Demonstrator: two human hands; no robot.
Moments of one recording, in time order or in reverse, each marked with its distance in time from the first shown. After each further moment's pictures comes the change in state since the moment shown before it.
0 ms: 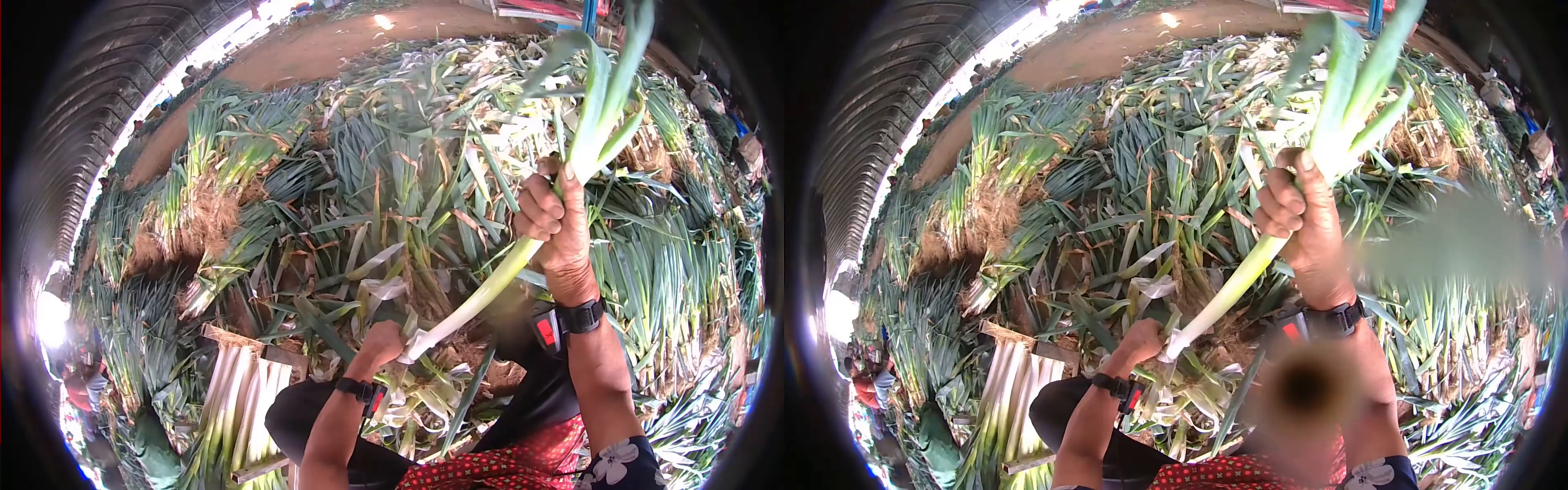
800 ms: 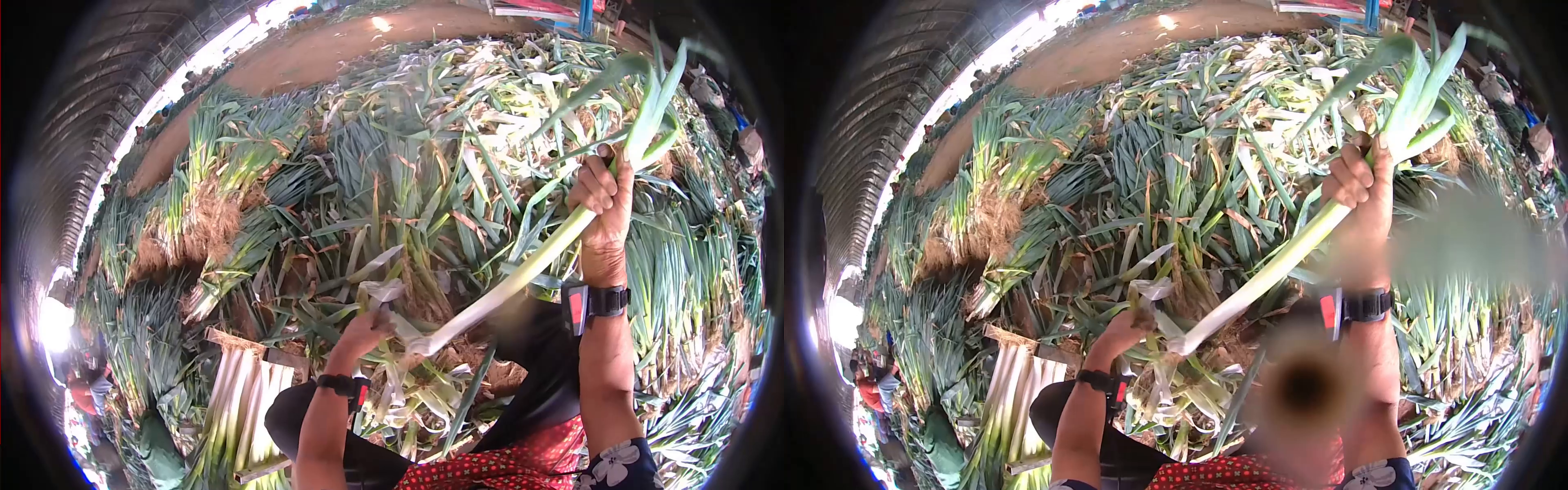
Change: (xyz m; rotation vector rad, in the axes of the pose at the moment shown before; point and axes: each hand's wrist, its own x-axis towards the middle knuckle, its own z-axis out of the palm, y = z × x) left_hand -0.005 -0.032 -0.025 -0.491 0.040 -0.001; right_hand -0.001 -0.073 -0.033 0.170 -0.024 -0.176
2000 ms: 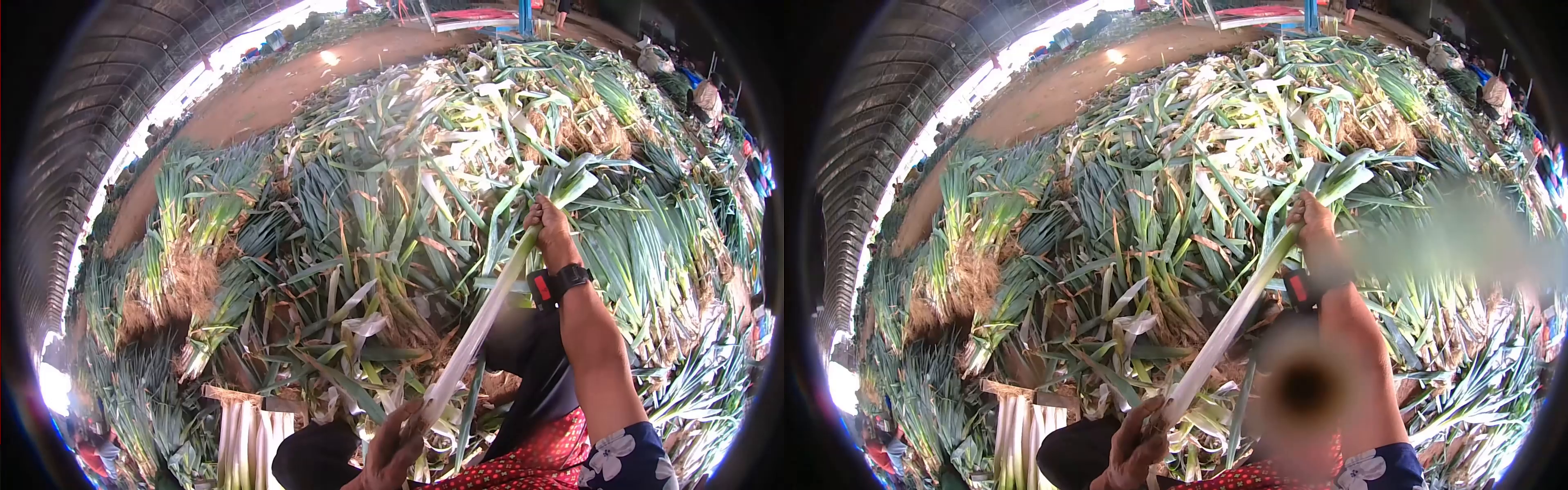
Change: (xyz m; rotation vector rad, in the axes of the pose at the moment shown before) left_hand -0.182 0.124 0.047 -0.665 -0.048 0.387; right_hand -0.012 -0.030 -0.141 -0.295 1.135 0.019
